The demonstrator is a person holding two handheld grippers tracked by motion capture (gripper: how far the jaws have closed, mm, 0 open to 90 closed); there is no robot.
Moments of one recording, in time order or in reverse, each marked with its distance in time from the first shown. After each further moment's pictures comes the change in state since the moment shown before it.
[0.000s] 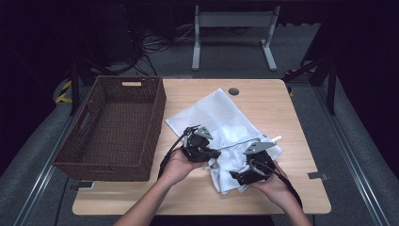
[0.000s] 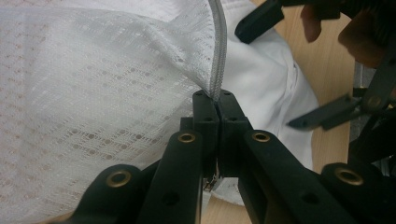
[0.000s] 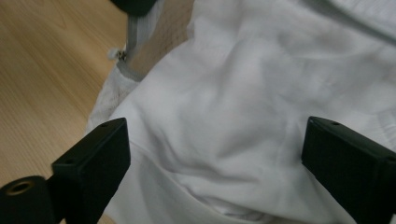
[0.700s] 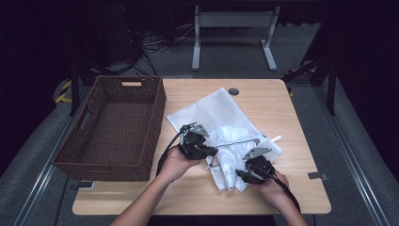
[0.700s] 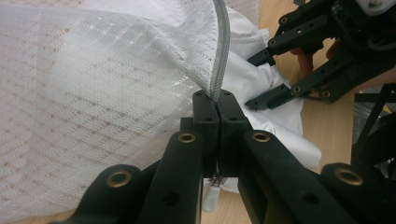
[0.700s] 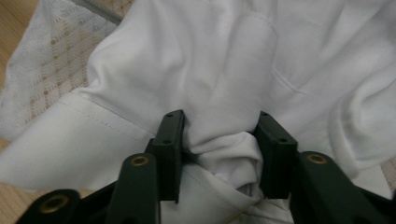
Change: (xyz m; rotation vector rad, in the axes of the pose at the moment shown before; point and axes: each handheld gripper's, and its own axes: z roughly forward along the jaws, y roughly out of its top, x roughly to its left) left arm 0.009 -0.002 -0.006 -0.015 -0.002 -0.011; right arm -0.008 -0.019 0.016 0.055 -0.074 -0.010
